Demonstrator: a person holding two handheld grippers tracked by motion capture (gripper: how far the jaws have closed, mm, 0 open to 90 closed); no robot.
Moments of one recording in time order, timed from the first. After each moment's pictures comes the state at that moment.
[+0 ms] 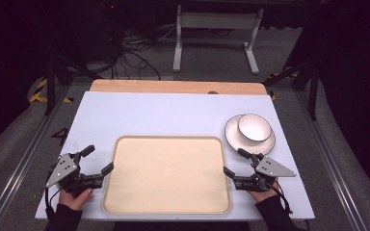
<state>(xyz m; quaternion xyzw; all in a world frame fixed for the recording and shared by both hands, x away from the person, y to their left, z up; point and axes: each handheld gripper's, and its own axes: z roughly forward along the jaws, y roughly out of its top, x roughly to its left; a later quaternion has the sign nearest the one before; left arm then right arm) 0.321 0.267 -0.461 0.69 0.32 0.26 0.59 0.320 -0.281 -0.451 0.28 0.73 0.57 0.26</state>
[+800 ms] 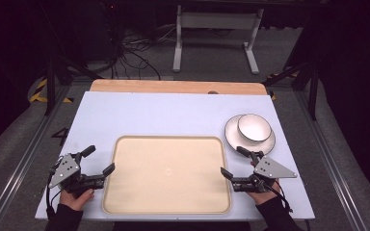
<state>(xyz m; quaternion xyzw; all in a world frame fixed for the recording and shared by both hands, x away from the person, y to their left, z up) 0.320 0.264 -0.461 0.70 0.32 0.26 0.58 0.309 -0.267 -0.423 0.25 0.74 0.57 0.28</state>
